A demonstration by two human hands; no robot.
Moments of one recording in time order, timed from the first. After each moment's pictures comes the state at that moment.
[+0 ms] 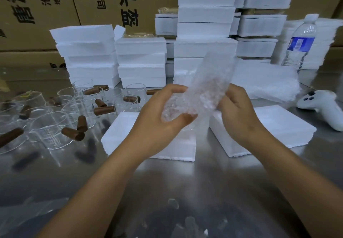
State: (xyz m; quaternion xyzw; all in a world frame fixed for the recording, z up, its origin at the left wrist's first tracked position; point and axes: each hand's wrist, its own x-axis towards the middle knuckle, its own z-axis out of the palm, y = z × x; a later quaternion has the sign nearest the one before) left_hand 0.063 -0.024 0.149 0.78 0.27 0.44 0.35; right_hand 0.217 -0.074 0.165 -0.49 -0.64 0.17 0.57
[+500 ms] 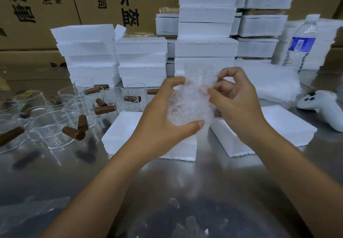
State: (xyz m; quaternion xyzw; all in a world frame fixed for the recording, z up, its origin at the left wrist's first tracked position) left_hand 0.064 -0.032 0.150 0.79 0.26 0.45 0.32; right_hand 0.221 -0.069 0.165 -0.45 -0.55 0.24 0.66
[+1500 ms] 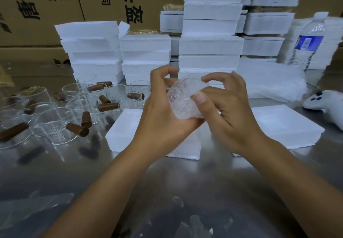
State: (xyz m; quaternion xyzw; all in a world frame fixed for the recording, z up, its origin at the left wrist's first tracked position) left_hand 0.069 -0.032 0.147 0.76 0.24 0.54 0.28; right_hand 0.203 -0.075 0.155 -0.51 -0.72 -0.11 0.46
